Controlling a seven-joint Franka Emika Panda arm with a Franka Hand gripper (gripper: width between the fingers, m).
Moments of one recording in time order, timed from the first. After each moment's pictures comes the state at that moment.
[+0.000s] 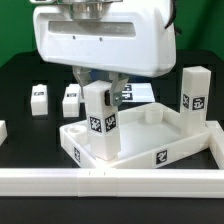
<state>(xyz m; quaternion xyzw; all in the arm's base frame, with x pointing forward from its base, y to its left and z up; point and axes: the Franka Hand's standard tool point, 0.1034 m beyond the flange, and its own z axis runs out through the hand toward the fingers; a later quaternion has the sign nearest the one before) 0.648 -0.045 0.115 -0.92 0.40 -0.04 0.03</state>
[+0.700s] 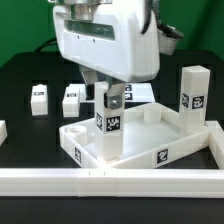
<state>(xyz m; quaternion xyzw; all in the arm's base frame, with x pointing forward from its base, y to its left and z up) 0.647 -0.044 0.114 -0.87 0.49 -0.04 0.03</state>
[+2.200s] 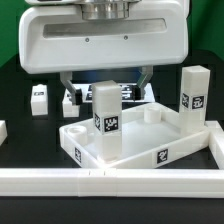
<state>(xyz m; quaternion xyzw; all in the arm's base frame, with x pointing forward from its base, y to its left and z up) 0.648 -0.038 0.114 -0.99 -0.10 -0.05 0.00</state>
